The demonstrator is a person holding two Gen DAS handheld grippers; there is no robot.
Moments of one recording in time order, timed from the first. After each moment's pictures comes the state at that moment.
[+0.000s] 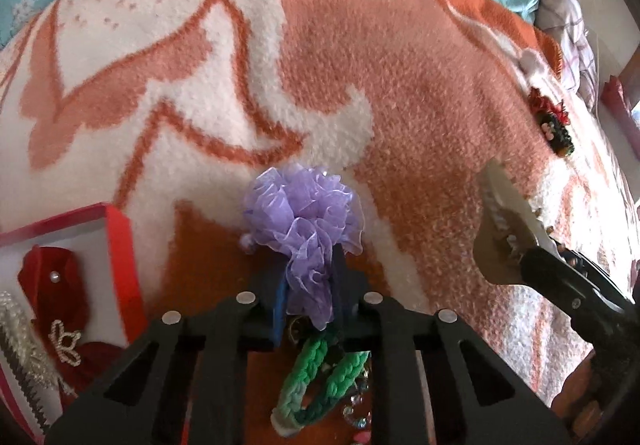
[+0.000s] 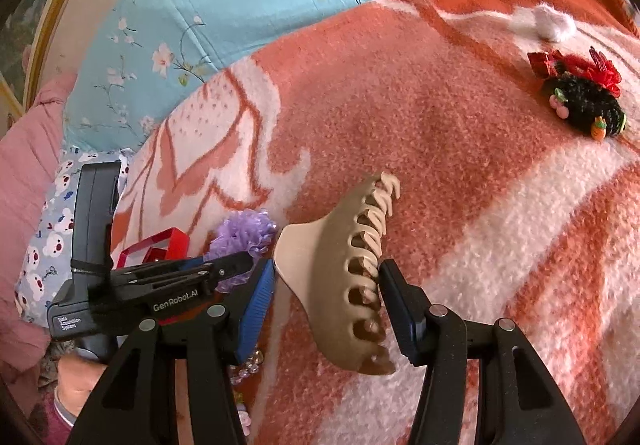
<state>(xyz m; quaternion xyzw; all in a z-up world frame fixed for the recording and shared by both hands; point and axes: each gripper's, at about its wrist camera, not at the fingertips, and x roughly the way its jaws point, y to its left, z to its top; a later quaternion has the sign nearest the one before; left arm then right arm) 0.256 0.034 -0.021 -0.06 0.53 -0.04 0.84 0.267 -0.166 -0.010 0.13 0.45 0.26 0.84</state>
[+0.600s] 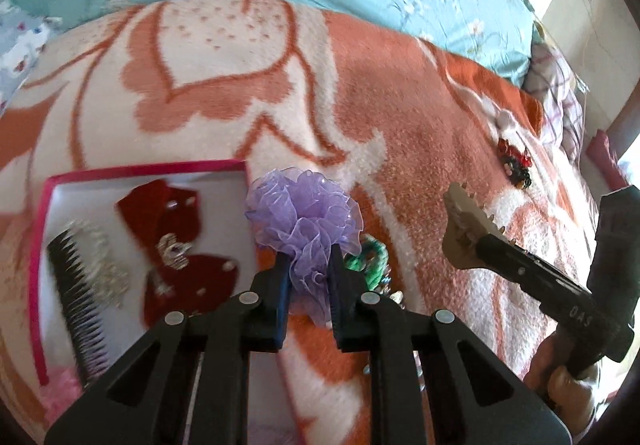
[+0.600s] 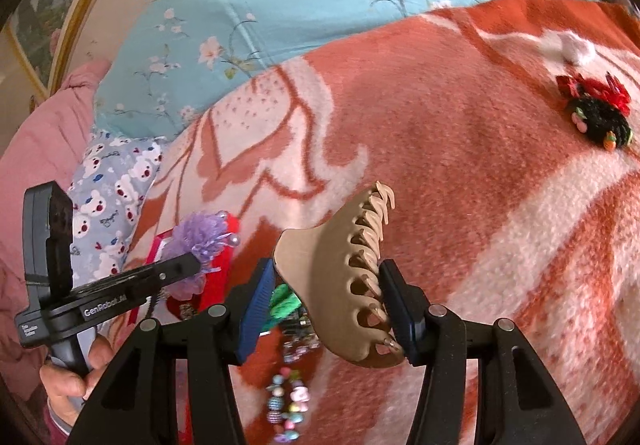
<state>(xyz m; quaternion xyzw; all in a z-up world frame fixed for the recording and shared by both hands) 0.160 0.093 0.039 -0.13 0.46 -0.01 0.88 0.230 -0.139 0.019 0.12 0.44 0.30 0.84</state>
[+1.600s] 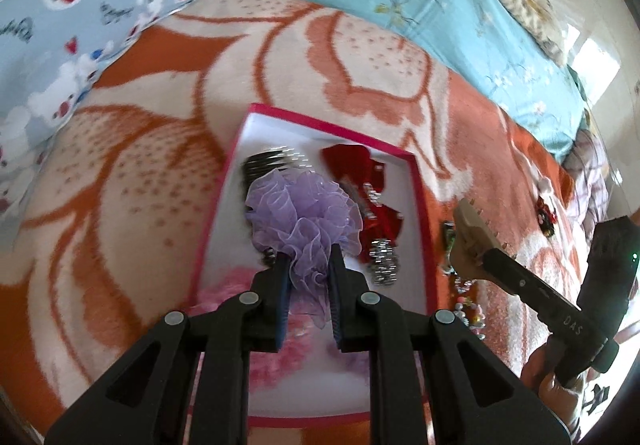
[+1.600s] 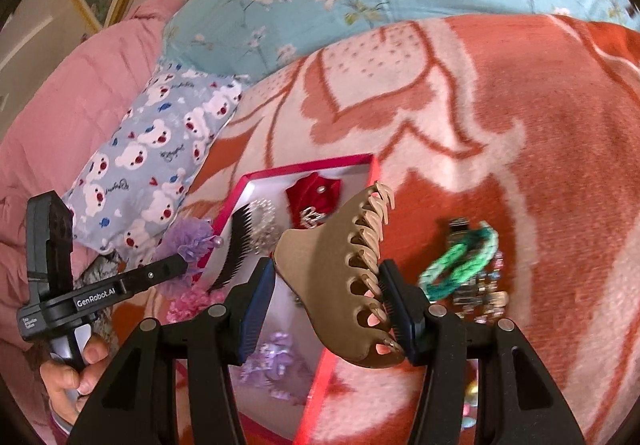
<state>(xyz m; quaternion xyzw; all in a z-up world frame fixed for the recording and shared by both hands) 0.033 0.224 0.040 -0.23 0.43 0.11 0.87 0.159 -0.019 0.028 0.06 0.44 0.40 0.80</state>
